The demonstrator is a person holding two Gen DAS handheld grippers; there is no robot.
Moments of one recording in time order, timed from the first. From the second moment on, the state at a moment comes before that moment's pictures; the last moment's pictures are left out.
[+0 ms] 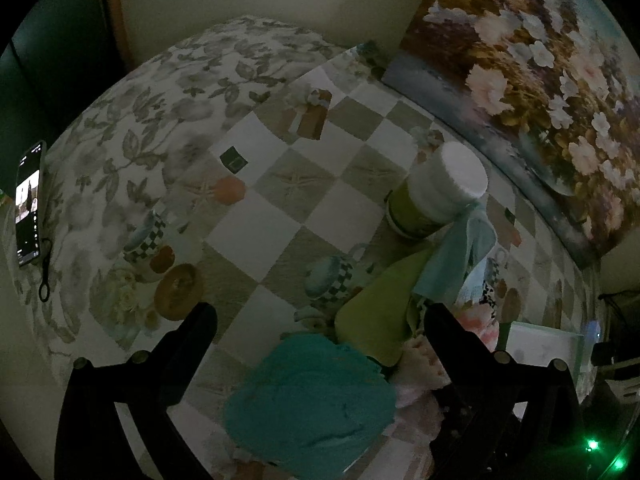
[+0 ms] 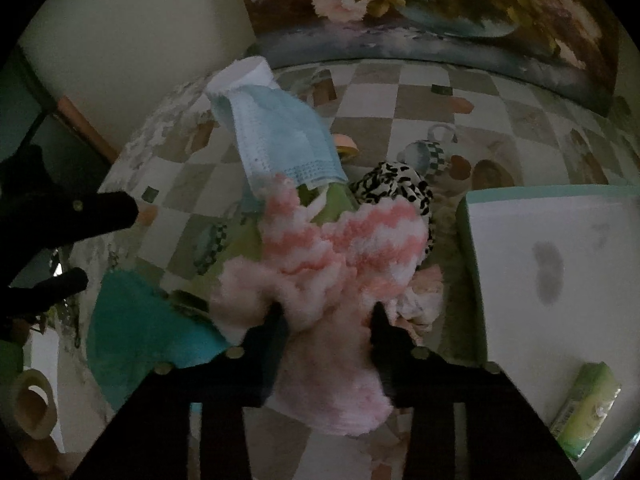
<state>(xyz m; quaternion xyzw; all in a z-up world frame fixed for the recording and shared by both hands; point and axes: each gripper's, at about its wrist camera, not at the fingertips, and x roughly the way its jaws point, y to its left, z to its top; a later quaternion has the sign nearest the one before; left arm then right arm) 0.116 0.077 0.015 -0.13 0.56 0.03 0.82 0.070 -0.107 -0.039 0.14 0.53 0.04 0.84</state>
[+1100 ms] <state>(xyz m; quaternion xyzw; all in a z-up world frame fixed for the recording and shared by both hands) 0.126 0.030 0.033 -0.12 0.54 -0.01 0.83 0.037 -0.194 0.065 0.21 0.38 -0.04 0.90</state>
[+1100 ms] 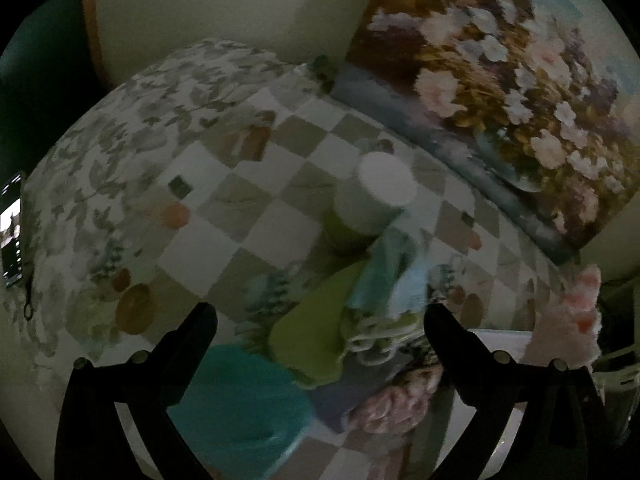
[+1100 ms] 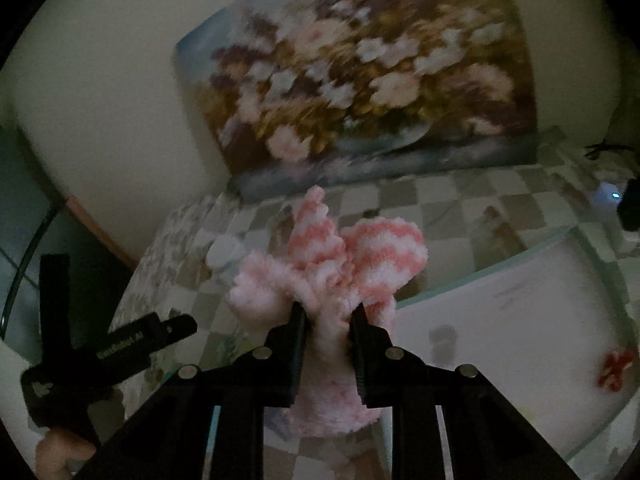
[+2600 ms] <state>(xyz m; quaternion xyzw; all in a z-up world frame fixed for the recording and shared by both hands) 0.140 -0.006 0.087 -0.17 0.46 -0.10 0.87 0.001 -0.301 0.081 0.31 0.33 -0.14 0.88</state>
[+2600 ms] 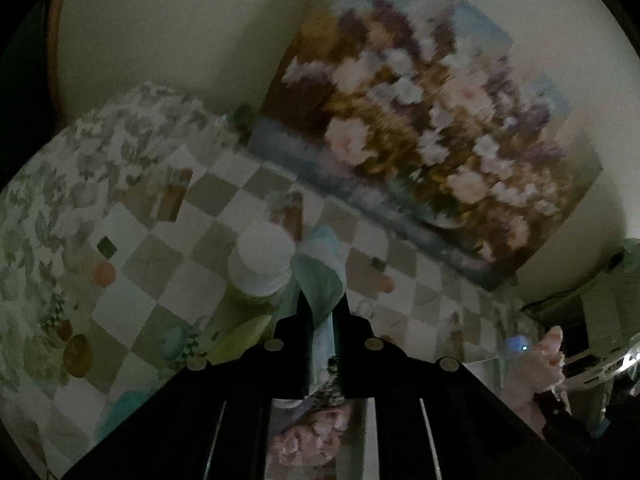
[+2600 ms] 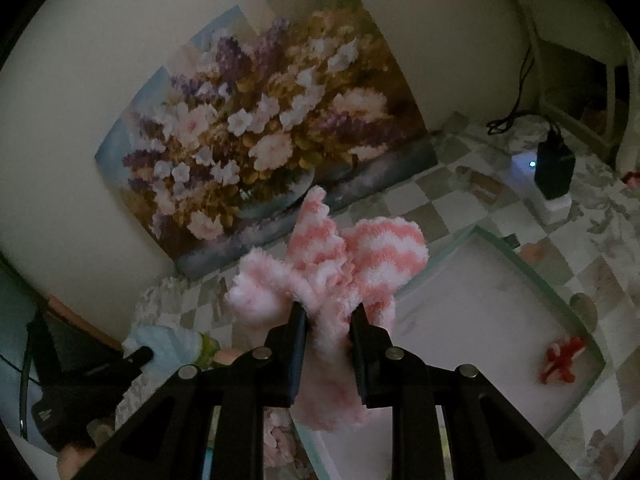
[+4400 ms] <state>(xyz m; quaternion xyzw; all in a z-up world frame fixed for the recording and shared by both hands) 0.065 -0.173 0.012 -0.02 0.56 -0.22 0.80 -0.038 -0.399 -0.005 0.30 0.48 -0.31 0.76</state>
